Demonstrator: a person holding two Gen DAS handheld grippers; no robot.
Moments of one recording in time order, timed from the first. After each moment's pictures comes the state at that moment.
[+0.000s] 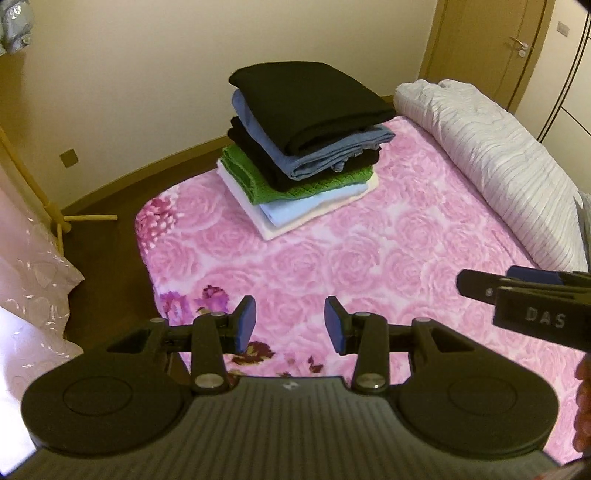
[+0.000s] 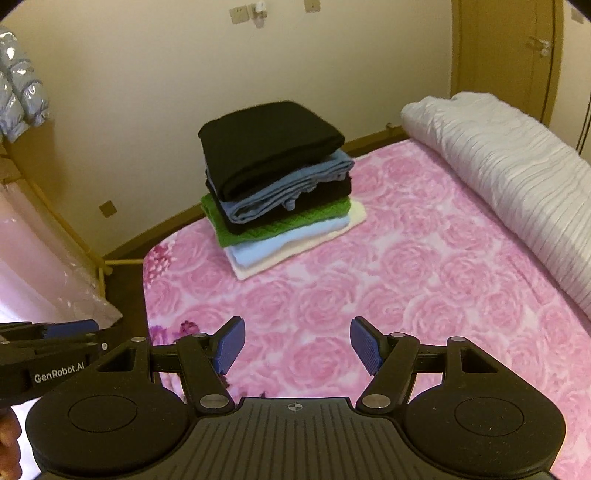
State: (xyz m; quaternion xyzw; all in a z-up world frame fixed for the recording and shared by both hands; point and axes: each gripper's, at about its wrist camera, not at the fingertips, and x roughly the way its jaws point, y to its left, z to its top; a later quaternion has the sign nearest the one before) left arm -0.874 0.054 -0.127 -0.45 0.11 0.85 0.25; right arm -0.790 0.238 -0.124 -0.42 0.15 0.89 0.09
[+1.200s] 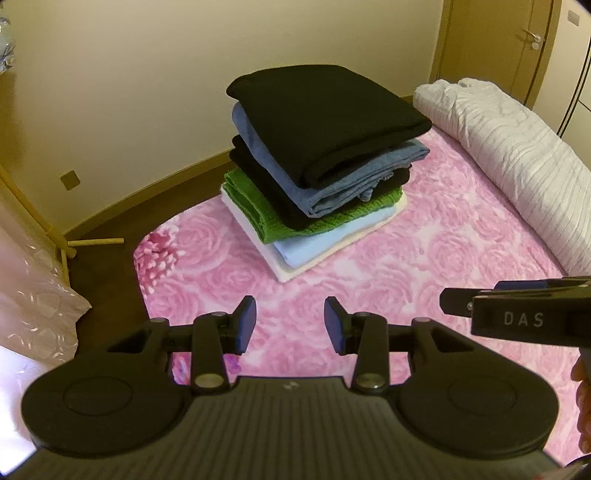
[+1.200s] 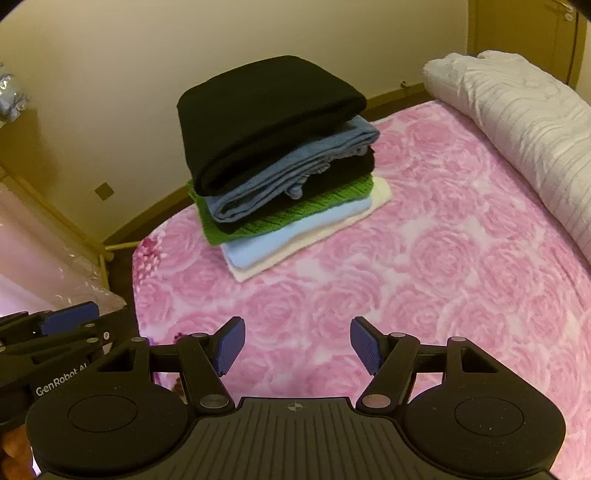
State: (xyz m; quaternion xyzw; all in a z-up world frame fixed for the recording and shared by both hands) left arm -0.958 0.098 -0.162 -0.43 0.13 0.86 0.23; right arm -0.896 0.275 -0.177 -0.47 0.18 0.86 0.07
